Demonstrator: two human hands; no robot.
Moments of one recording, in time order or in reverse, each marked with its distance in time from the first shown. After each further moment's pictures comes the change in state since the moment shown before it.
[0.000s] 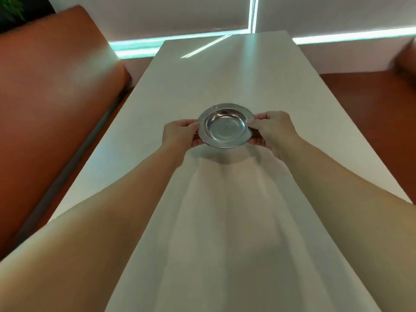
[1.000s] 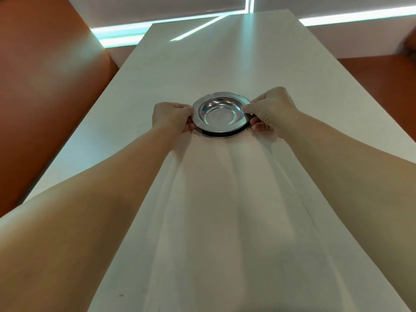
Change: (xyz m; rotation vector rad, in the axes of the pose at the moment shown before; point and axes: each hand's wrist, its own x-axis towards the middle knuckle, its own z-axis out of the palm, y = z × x) left_hand 0.069 -0.019 0.017 0.099 0.072 0.016; right_hand 0.056 0.006 0.009 -0.319 0.064 0.033
